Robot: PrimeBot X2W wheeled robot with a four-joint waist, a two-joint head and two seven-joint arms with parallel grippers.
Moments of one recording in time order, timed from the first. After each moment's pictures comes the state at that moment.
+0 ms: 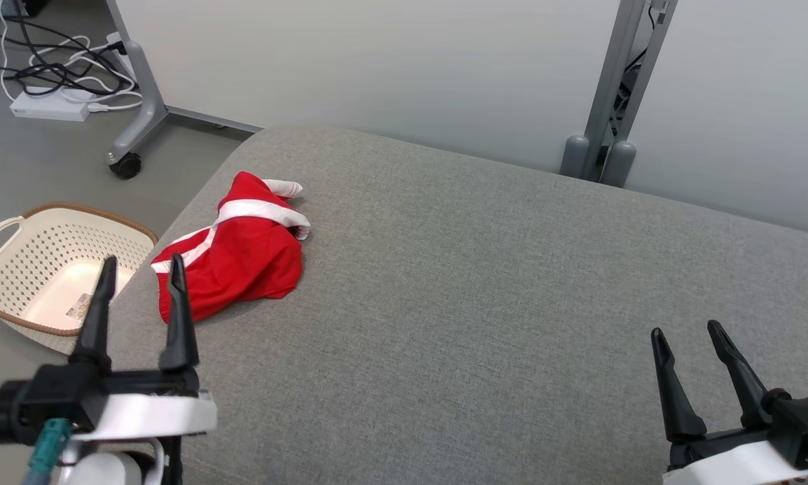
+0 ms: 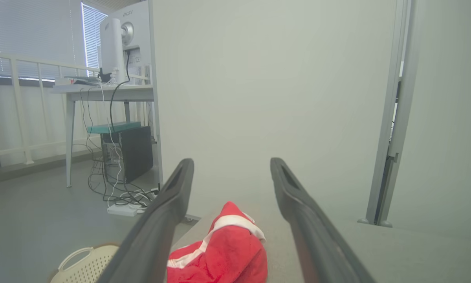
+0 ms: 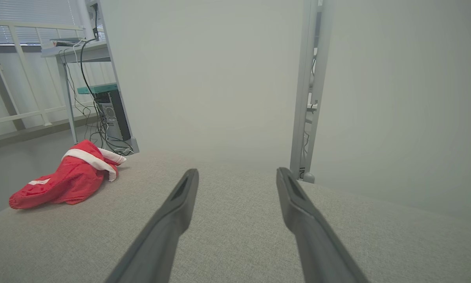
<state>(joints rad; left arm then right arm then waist) -0.04 0.10 -0.02 0.02 -0.19 0.08 -0.26 0.09 -0.05 0.00 -0.04 0.13 0.13 -0.15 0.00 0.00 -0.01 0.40</state>
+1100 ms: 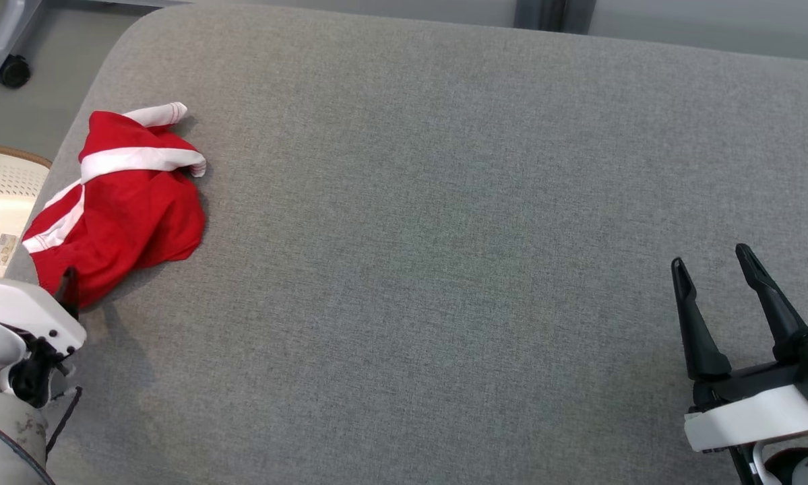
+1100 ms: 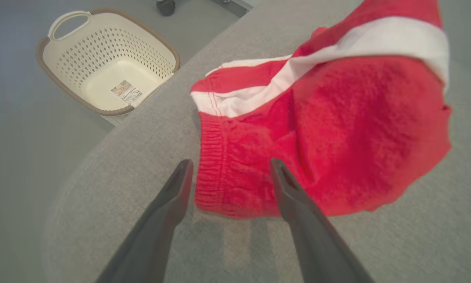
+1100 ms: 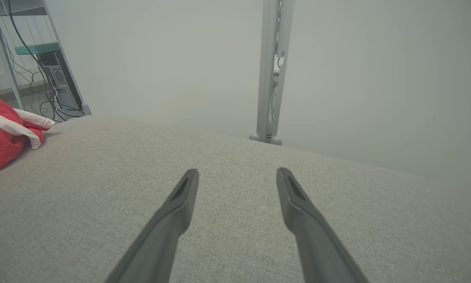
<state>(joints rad) -0.67 0.31 0.16 1.04 -0.49 -0.08 0.18 -0.01 -0.09 -0.02 -0.17 0.05 0.13 -0.06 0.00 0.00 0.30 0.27</state>
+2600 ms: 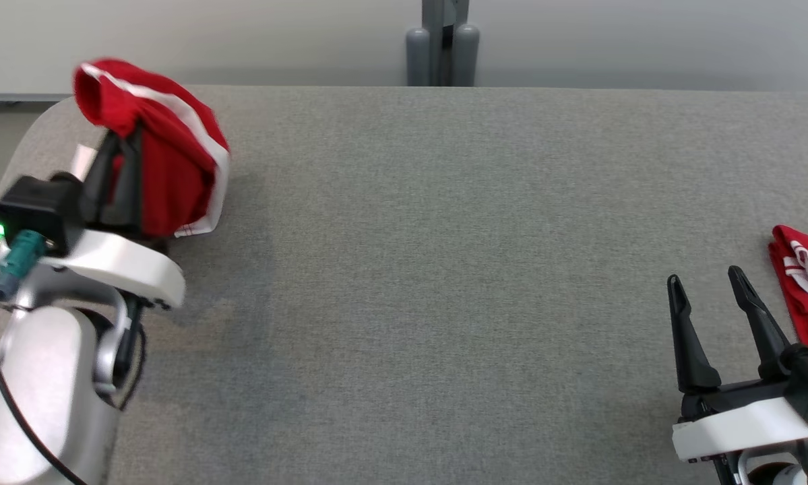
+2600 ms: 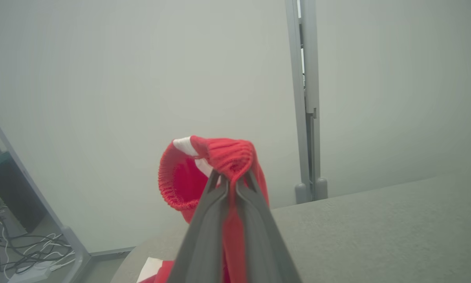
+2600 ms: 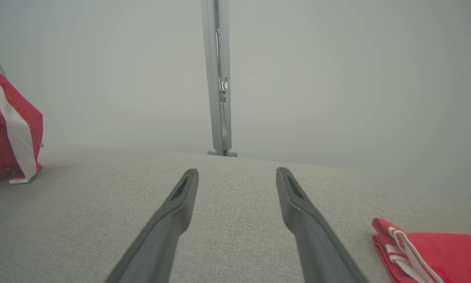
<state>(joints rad) -0.48 0.32 -0.14 0.20 -0.25 0.03 -0.08 -0.01 -0.05 -0.03 -0.08 0.09 0.13 -0.12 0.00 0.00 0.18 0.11</state>
